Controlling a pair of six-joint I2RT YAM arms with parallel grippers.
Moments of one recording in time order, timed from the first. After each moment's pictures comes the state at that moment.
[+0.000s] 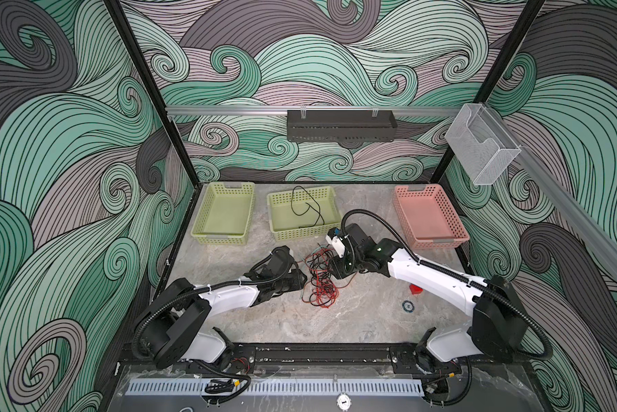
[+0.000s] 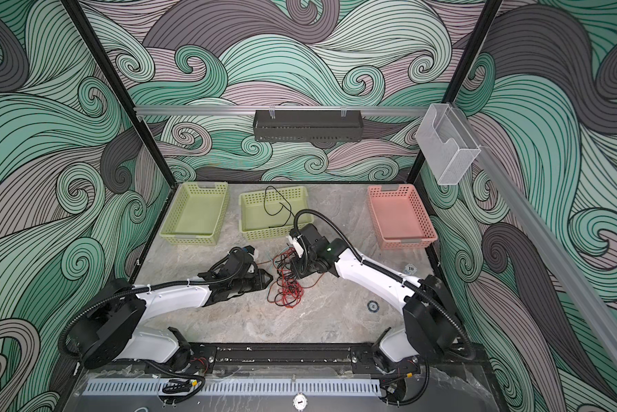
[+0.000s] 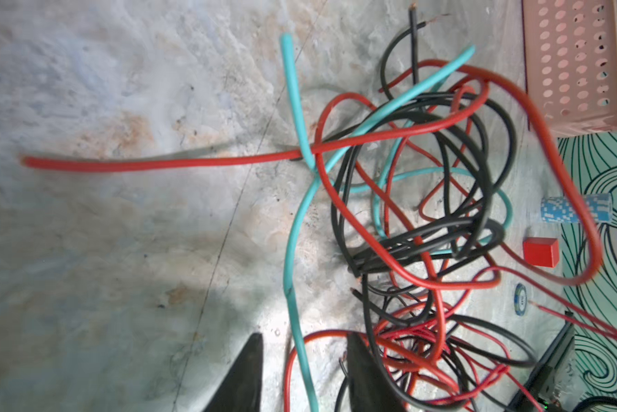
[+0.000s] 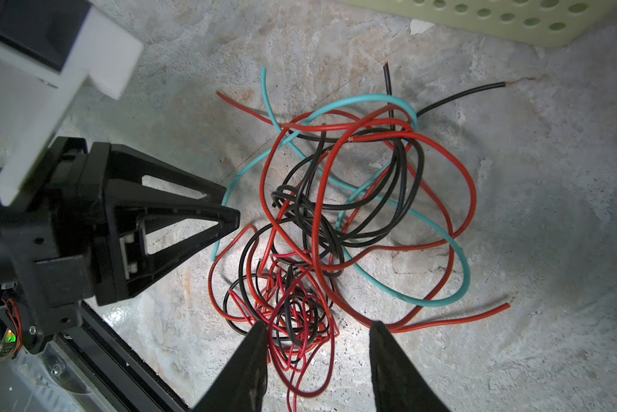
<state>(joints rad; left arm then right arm) -0.71 1.41 0.52 0.06 0.11 -0.80 0.77 1.47 1.05 -0.62 -0.11 0.26</state>
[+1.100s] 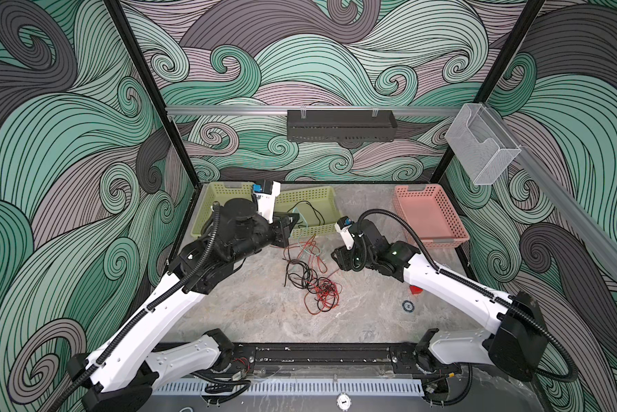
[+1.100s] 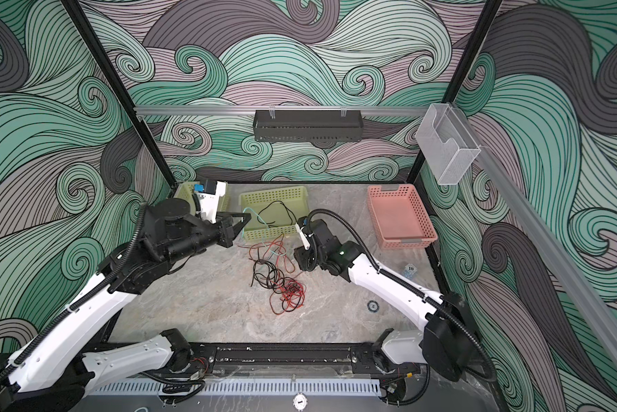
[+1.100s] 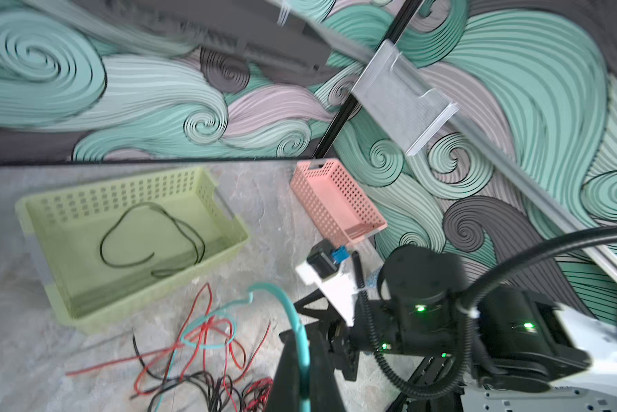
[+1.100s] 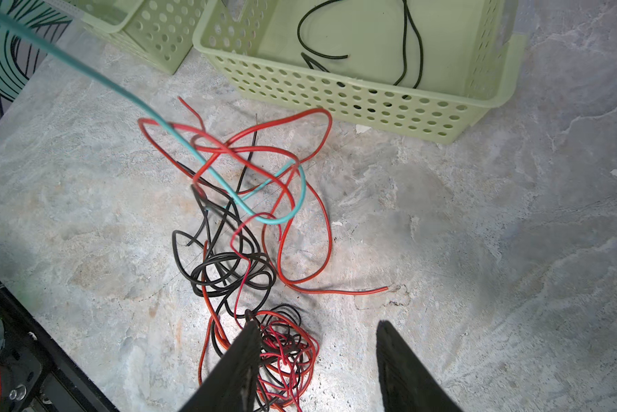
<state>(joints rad) -0.71 1.04 1.43 -0.65 0.04 -0.44 0.75 1.34 1.01 -0.52 0.01 0.25</state>
